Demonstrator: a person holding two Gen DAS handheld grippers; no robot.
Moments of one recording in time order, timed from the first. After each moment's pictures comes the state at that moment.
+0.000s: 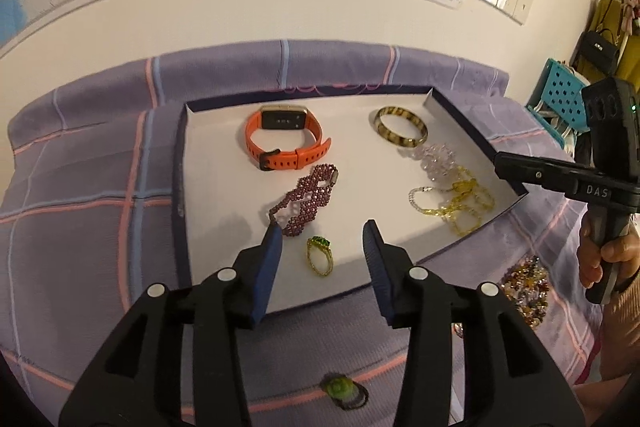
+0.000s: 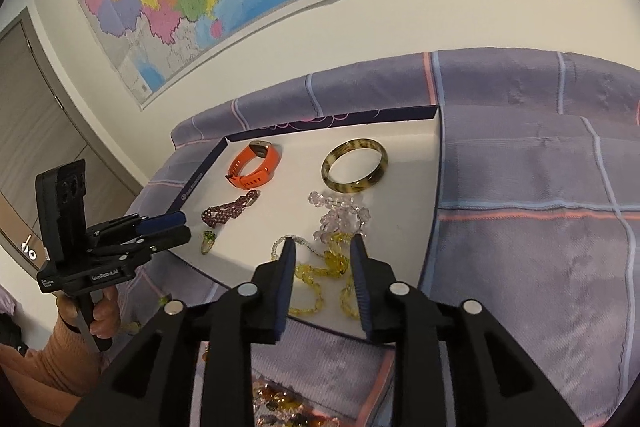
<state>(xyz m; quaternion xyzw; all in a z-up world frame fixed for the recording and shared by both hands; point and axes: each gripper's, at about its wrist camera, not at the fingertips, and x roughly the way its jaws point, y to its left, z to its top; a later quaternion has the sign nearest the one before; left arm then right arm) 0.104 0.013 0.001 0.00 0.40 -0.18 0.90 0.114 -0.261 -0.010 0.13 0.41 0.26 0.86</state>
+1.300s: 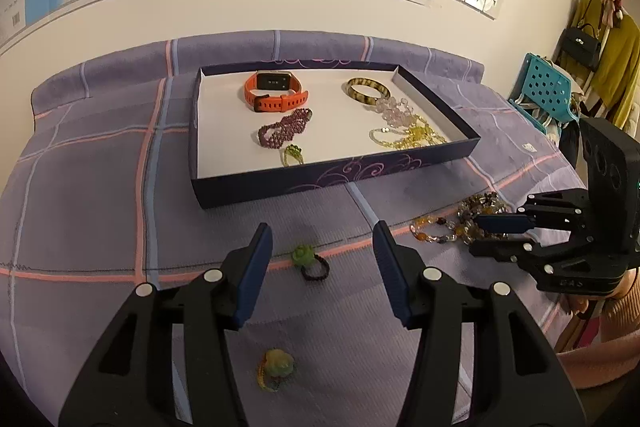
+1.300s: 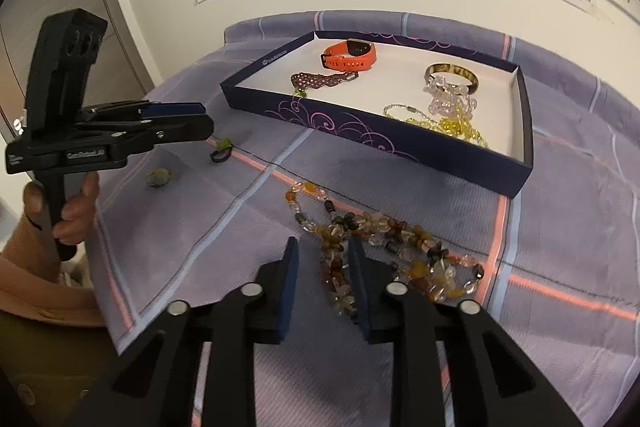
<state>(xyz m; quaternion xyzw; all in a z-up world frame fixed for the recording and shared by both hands) 0.014 0.024 -0.006 0.00 0.39 -0.18 0.90 -0.003 -0.194 -0.030 -0.05 0.43 0.30 0.85</state>
